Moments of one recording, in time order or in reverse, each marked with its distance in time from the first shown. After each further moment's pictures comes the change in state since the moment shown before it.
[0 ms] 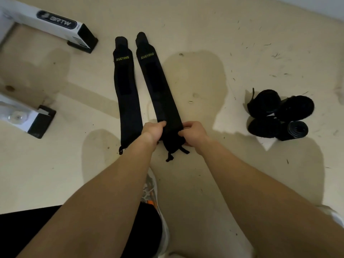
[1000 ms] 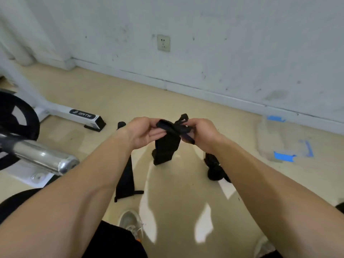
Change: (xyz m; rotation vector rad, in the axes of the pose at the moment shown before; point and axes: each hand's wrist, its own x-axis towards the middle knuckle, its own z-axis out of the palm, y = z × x) left_hand -0.255 0.157 -0.073 -0.379 -0.523 0.358; right_hand -0.231 -0.144 -0.151 0.491 -0.061 -0.439
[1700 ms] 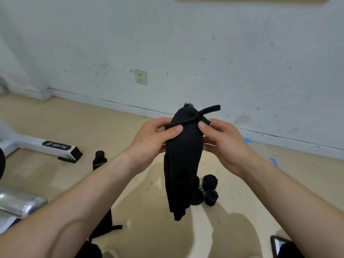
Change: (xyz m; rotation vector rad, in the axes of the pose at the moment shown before) left_hand -0.087 0.025 0.111 0.298 -0.313 0.574; right_hand -0.116 -0.091 -0.065 -0.144 0.026 -0.449
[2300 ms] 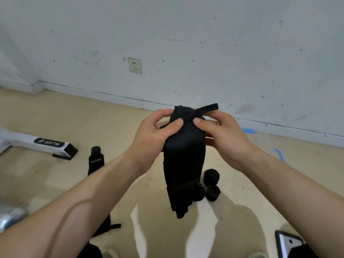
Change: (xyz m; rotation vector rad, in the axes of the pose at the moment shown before) left_hand 0.029 -0.020 0.012 -0.084 0.026 0.011; right_hand 0.030 0.015 -0.009 -0.084 0.021 -0.042
